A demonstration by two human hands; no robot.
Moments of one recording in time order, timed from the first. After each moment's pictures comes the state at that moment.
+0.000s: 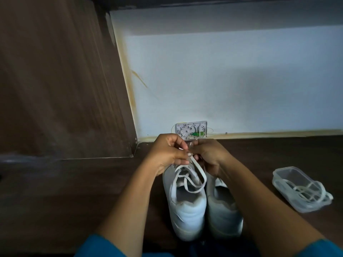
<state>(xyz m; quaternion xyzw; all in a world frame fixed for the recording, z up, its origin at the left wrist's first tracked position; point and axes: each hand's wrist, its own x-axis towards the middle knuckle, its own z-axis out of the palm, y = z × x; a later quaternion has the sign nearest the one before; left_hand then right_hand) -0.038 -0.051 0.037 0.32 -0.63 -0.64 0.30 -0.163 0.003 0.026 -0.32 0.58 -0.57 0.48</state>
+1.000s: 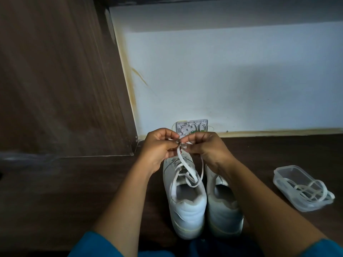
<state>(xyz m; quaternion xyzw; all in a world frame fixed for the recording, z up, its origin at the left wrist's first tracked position) -0.034 -0.064 0.031 0.33 -0.59 -0.62 0.39 -0.164 0.002 0.022 -0.45 0.53 -0.60 0.40</state>
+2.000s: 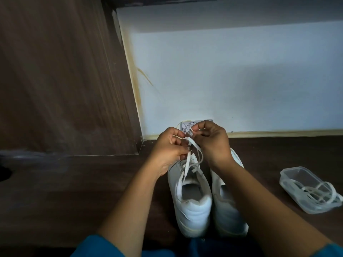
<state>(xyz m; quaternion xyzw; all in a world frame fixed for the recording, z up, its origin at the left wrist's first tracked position) -0.036 -0.050 0.035 0.35 -0.65 -0.58 0.35 -0.148 -0.004 0.030 -0.42 0.58 -0.66 0.23</state>
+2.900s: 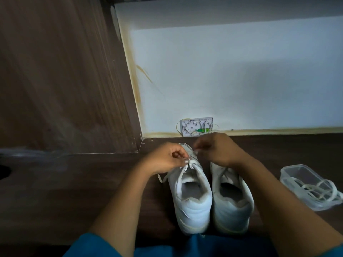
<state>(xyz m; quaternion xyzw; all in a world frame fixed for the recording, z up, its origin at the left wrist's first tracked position) -0.018 -0.070 0.014 0.33 -0.84 -0.39 0.14 -0.190 0.007 0.024 -0.67 0.69 -0.25 0.11</state>
